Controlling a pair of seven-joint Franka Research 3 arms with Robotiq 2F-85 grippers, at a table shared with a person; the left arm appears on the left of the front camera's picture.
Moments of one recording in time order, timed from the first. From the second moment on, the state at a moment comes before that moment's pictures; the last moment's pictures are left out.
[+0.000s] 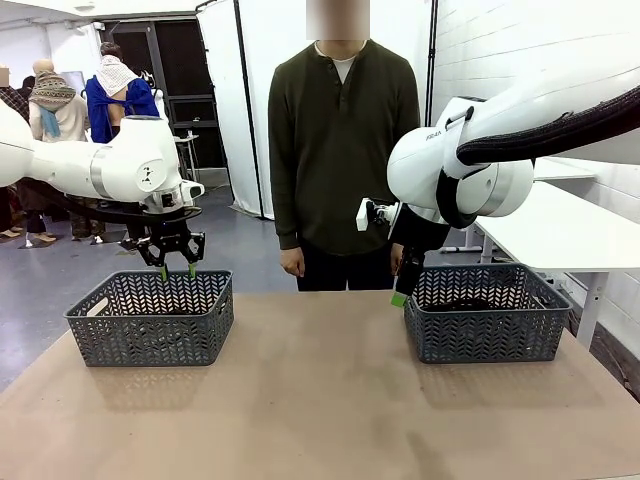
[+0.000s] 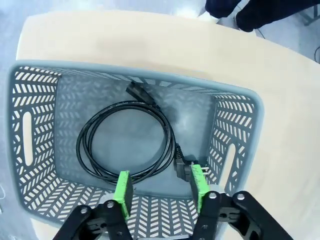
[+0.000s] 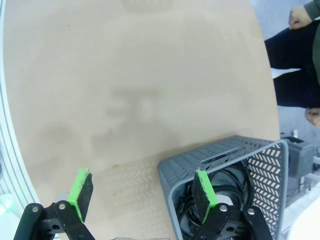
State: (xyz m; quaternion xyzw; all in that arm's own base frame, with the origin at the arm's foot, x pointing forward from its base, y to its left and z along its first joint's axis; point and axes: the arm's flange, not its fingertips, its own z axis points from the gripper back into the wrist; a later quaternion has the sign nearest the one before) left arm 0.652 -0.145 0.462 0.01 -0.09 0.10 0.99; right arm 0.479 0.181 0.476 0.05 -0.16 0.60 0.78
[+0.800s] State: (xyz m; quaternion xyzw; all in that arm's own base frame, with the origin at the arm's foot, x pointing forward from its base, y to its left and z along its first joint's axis) left arm 0.622 -0.156 0.472 0.01 -0.07 0.10 0.99; right arm 0.479 0.181 0.476 0.05 -0.16 0.60 0.78
